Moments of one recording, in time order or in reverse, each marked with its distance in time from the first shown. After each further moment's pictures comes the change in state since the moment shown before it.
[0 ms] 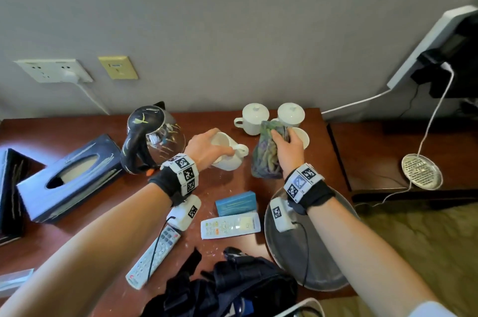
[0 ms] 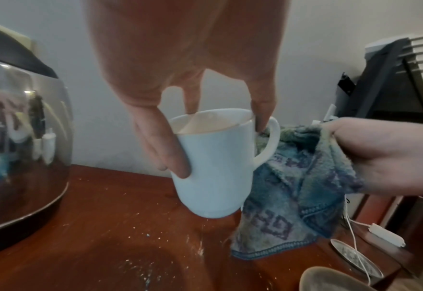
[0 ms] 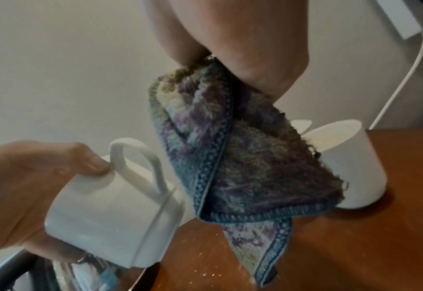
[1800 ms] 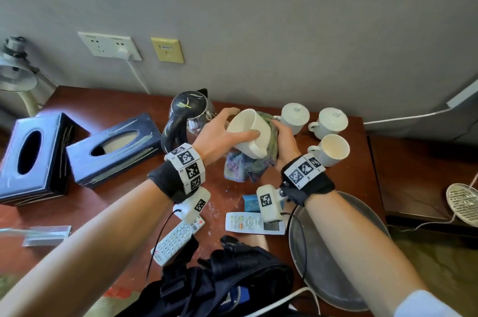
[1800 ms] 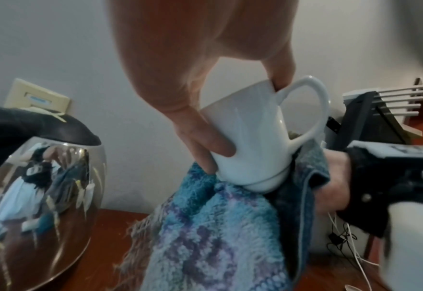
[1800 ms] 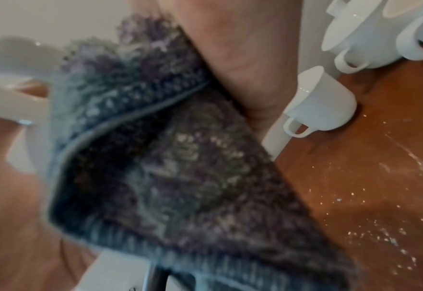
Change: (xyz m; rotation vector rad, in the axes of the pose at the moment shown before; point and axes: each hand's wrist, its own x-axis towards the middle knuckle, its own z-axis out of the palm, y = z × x) left_hand -0.038 -0.016 -0.056 -0.340 0.069 0.173; right_hand -0.028 -0.038 0.094 0.449 -0.487 0.327
